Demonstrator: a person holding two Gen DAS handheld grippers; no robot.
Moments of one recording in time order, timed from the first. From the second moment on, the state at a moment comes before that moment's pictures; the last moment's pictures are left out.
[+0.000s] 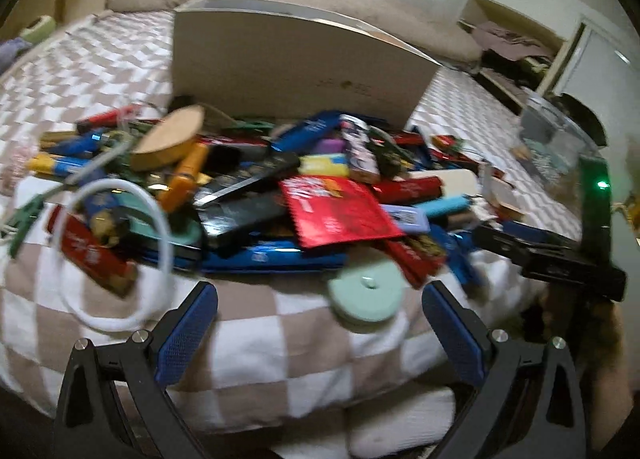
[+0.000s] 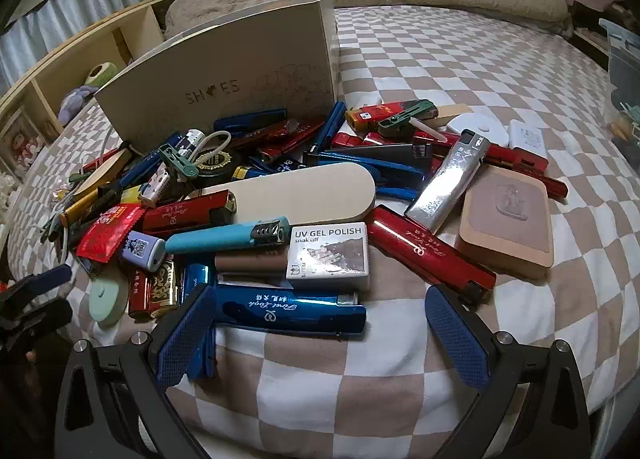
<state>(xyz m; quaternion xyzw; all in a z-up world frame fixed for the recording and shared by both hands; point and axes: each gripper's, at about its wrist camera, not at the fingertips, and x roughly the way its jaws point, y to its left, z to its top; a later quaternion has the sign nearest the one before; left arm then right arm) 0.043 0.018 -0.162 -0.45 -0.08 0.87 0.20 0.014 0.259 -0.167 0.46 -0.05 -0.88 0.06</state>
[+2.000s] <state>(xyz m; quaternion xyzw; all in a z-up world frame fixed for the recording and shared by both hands) 0.010 0.011 -0.180 -0.45 -0.04 0.88 0.16 0.019 0.240 -0.183 0.44 0.03 -0.90 0.00</state>
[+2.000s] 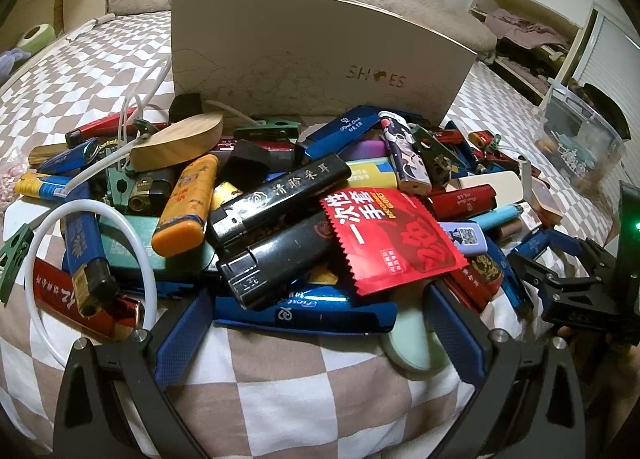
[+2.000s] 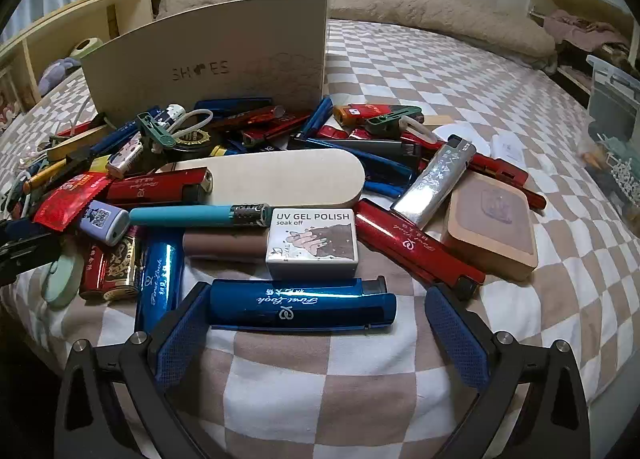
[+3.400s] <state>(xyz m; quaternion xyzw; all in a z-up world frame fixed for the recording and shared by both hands) 0.033 -0.007 -0.159 -0.43 -0.08 0.89 0.14 0.028 0.253 -0.156 0.41 -0.05 -0.91 0.06</state>
